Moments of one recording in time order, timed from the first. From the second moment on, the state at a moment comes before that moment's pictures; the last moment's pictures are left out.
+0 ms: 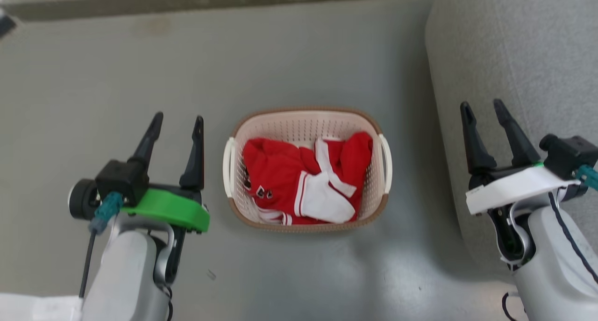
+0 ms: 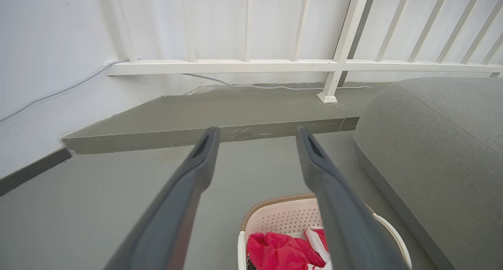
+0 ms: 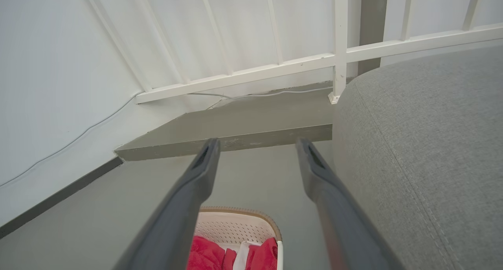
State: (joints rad) left arm -0.30 0.04 -0.21 0.23 -0.25 -0.08 -0.25; right arm -0.23 -0.15 0.14 0.24 0.36 0.12 -0.25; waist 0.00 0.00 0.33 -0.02
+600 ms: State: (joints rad) left arm -0.50 0.03 -0.20 0.43 -0.26 -0.08 -0.25; right arm -0.43 -0.17 0.18 0.43 0.39 0.12 -0.25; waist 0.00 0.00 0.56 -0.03
